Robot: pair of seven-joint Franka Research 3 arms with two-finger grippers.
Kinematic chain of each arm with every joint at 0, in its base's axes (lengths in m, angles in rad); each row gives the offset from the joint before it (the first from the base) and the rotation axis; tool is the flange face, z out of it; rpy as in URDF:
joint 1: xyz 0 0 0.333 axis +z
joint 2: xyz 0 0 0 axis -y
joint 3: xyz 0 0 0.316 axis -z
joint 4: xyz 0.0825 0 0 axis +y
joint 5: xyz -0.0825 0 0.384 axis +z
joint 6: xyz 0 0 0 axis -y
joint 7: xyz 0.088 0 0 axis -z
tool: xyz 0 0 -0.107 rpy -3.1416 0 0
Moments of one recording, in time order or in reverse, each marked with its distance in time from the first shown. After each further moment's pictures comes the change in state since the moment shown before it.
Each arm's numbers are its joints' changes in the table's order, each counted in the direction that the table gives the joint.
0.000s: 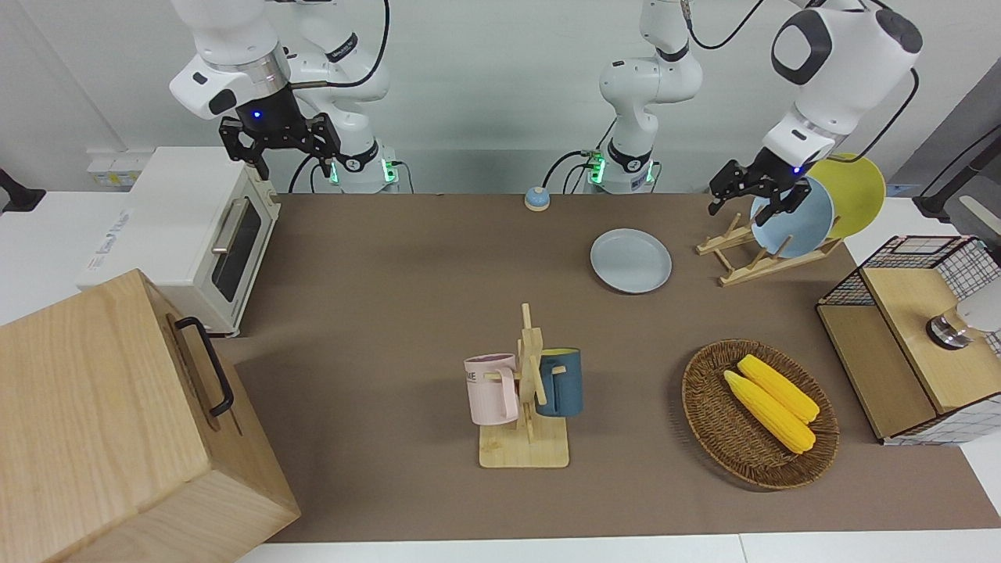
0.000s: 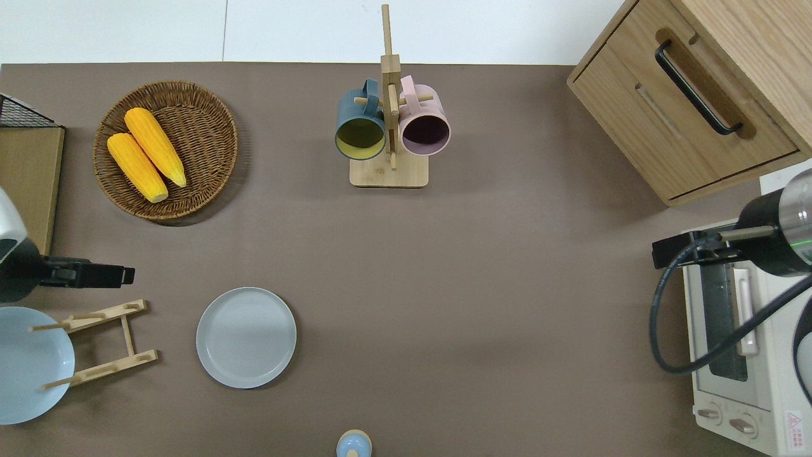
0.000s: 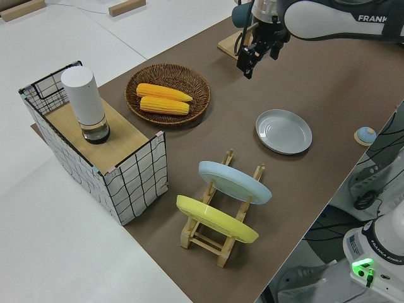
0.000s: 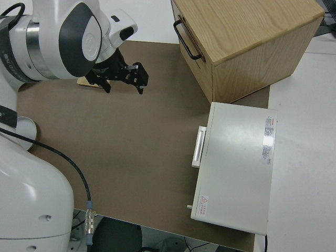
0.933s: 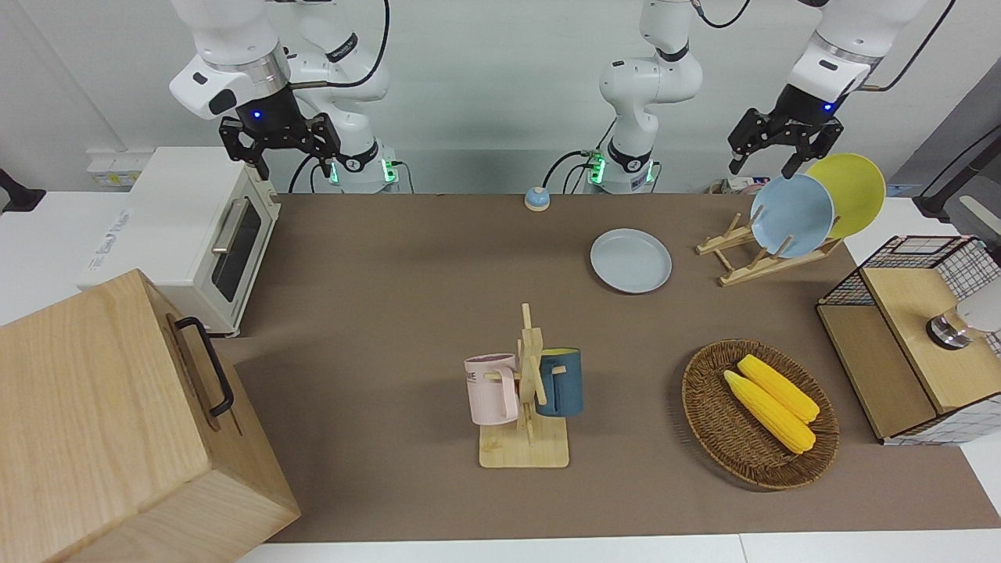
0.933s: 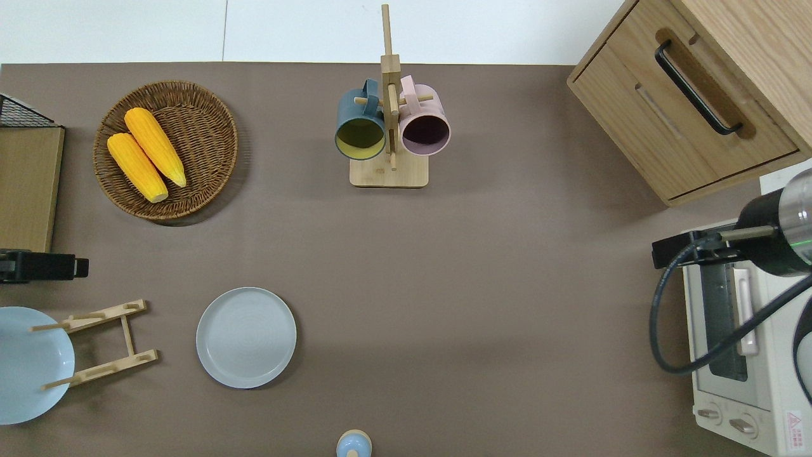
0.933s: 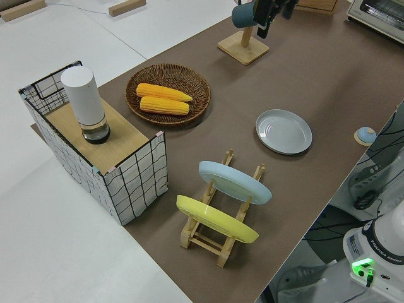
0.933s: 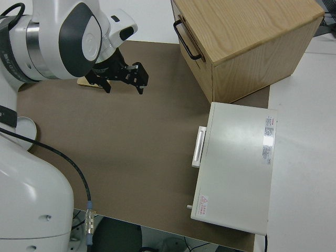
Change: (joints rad) left arm 0.000 -0.002 0.054 -0.243 0.085 -0.211 -0.195; right arm 0.000 0.000 0.000 0.000 0.000 0.000 0.000
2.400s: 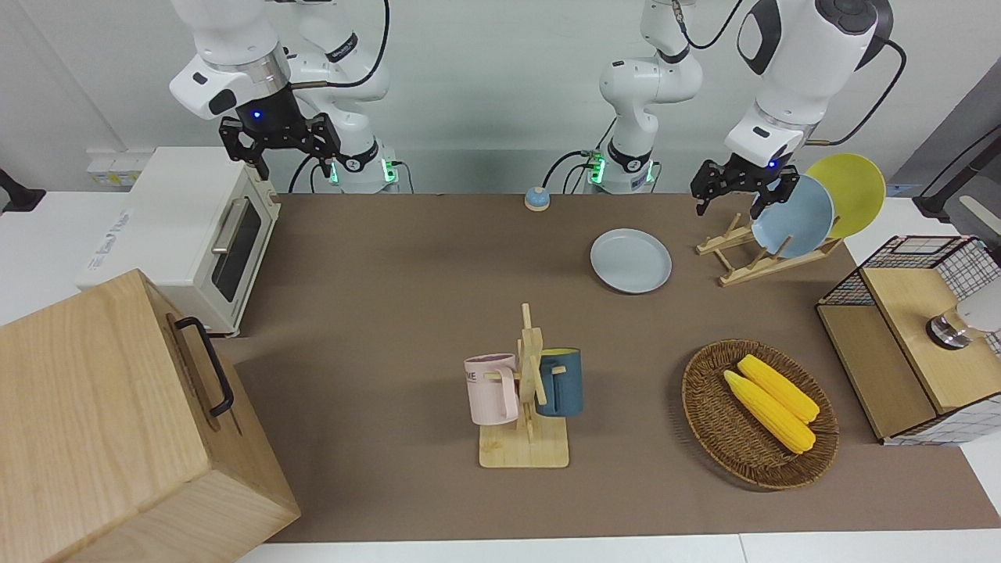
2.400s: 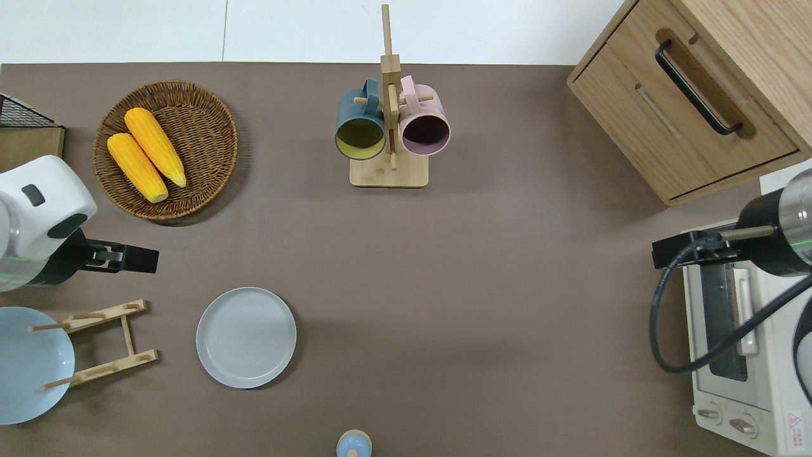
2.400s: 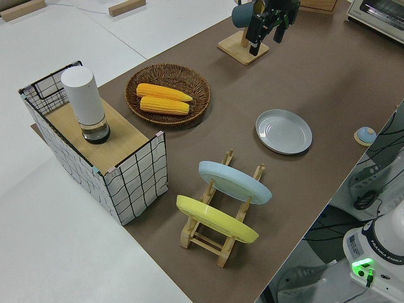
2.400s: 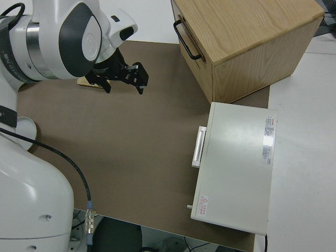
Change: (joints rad) left arm -0.003 -0.052 0.091 0.129 0.089 0.143 0.003; right arm 0.000 0.000 0.000 0.000 0.000 0.000 0.000
